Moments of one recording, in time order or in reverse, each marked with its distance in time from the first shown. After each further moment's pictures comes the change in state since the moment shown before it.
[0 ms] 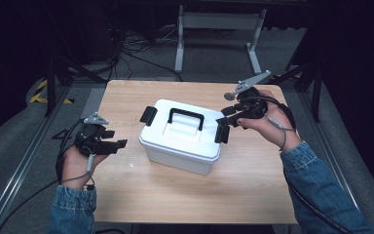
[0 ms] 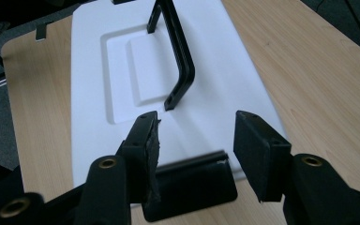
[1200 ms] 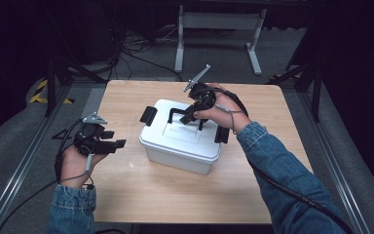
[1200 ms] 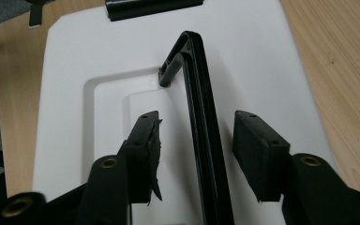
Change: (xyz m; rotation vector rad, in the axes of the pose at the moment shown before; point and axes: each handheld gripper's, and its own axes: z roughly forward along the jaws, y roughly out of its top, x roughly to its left) left arm 0.005 -0.002 0.002 0.009 -0.013 -0.012; right arm 0.001 0.067 0.104 0.173 0.101 -0.069
